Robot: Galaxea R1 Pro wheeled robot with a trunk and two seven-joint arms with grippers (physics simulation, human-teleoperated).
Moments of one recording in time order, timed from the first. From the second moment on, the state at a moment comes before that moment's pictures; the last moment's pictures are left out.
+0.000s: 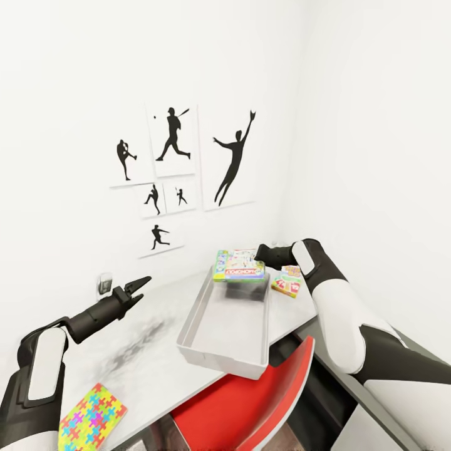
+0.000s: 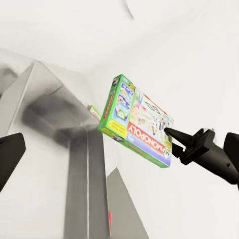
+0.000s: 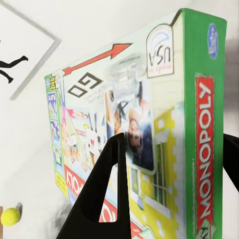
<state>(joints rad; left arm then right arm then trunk) -0.45 0.01 0.45 -1.48 0.76 1.04 -0.39 -1.20 0.12 -0.33 -0.51 -0.21 0.86 0.15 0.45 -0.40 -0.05</state>
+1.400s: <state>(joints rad) -0.46 0.01 0.44 -1.42 0.97 1.04 -0.18 -1.19 0.10 -0.33 -0.50 -0.29 0.86 0.12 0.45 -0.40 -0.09</state>
